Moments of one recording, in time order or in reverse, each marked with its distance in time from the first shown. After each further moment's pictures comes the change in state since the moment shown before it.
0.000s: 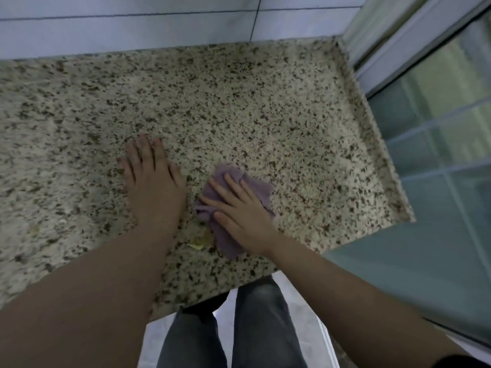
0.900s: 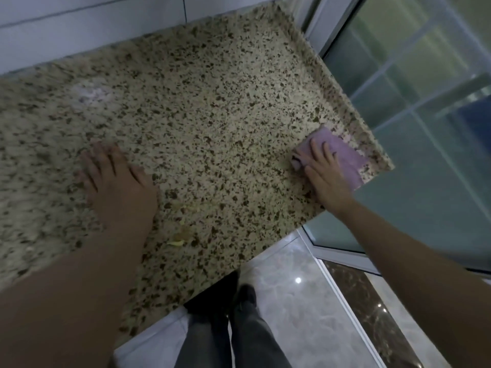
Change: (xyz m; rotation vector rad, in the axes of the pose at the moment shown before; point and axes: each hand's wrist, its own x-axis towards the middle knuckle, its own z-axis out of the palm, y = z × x) left_hand 0.000 0.002 0.005 0.044 0.041 0.010; right_hand -0.131 0.140 -0.051 0.066 0.298 0.564
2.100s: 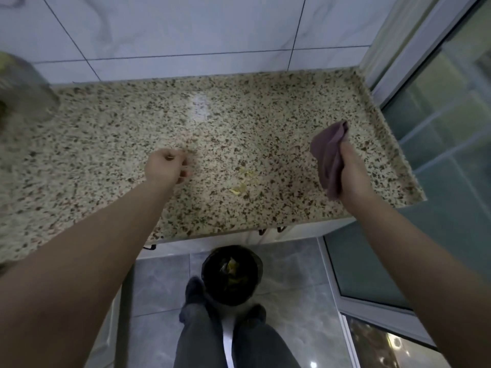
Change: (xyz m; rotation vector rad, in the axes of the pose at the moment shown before) left_hand -0.096 -0.078 -0.124 -1.084 -0.067 -0.553; right_hand -0.053 -0.138 -0.053 1.073 -0.010 0.187
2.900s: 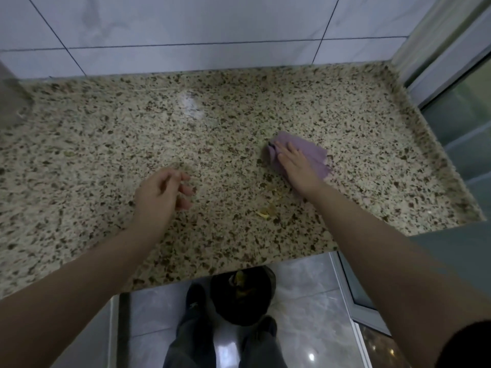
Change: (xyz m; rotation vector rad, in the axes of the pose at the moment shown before) left_hand 0.052 -0.049 -0.038 -0.060 -0.228 0.204; right_hand 0.114 0.071 0.147 -0.874 -0.369 -0.268
